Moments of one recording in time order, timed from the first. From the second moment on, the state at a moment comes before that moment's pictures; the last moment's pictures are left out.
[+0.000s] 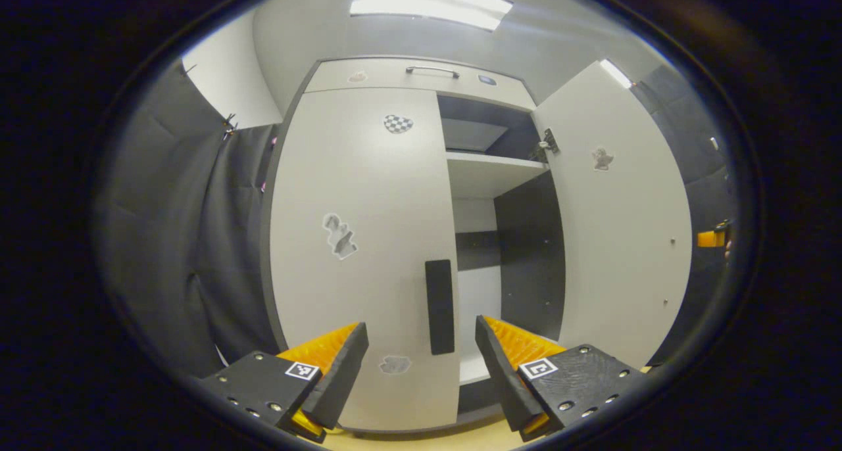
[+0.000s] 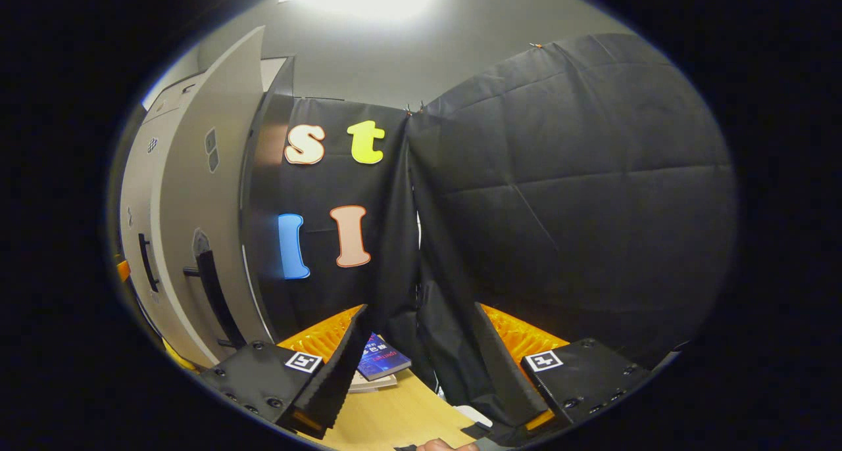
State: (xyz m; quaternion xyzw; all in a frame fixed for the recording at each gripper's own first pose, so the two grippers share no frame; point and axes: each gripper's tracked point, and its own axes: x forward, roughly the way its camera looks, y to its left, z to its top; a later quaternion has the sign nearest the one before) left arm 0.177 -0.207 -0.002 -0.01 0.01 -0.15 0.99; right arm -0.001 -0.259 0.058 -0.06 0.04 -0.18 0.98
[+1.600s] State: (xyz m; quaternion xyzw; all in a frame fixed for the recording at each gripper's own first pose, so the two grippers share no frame) left arm 0.275 -0.243 -0.028 -0.03 0.05 -0.02 1.00; right arm 0.219 -0.321 -0.014 0.01 0.09 -0.06 0.99
